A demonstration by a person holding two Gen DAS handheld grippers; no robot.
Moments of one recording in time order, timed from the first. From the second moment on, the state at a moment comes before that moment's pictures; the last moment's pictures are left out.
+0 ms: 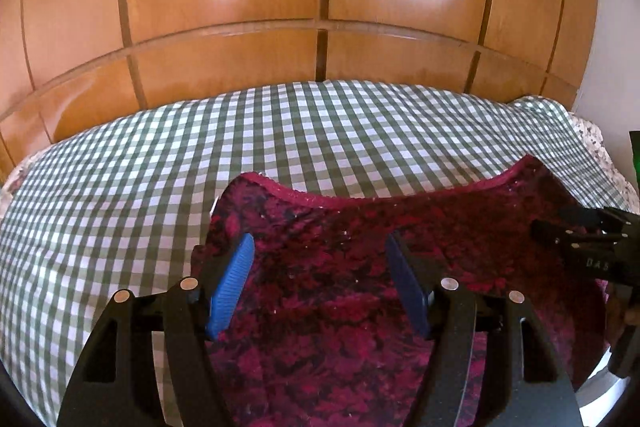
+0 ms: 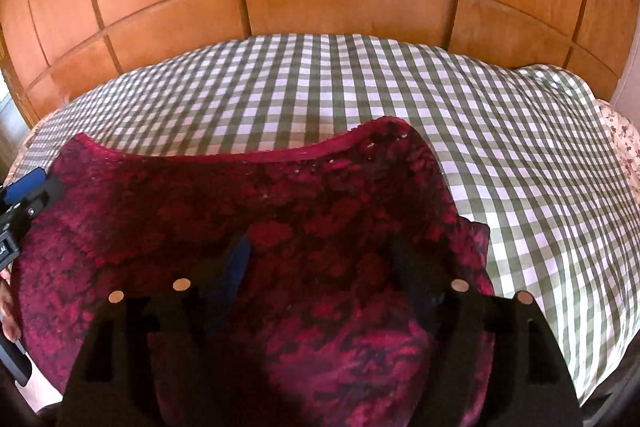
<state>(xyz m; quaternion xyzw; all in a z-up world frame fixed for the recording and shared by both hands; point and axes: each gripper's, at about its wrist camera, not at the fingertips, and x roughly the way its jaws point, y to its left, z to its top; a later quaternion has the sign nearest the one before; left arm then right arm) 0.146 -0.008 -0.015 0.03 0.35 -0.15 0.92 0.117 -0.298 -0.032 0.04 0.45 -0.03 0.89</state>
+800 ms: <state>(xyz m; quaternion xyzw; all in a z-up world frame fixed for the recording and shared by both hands) 0.200 0.049 -0.056 -0.17 0.42 -0.17 0.87 0.136 -0.320 -0.038 0.09 0.45 -0.01 0.89</state>
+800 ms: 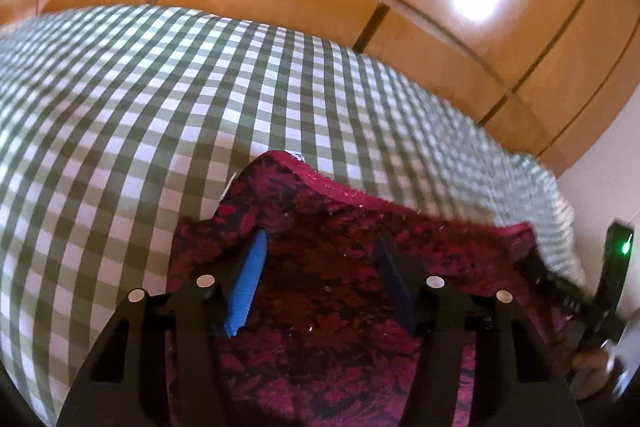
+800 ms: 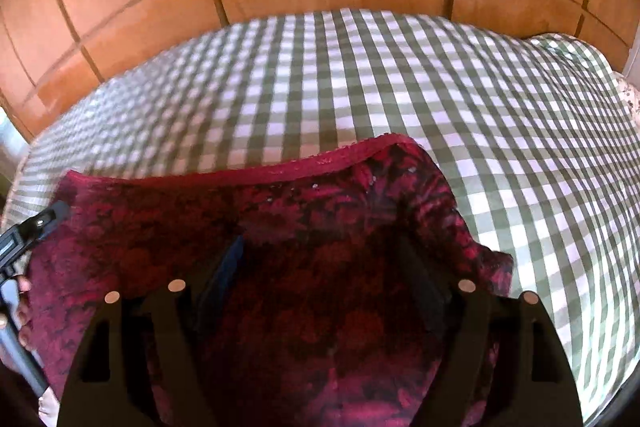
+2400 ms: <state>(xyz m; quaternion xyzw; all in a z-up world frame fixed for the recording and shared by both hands) 0.056 0.027 -0.047 -0.03 0.38 -0.14 0.91 -0.006 -0.367 -0.043 0.30 0.46 0.08 0.83</state>
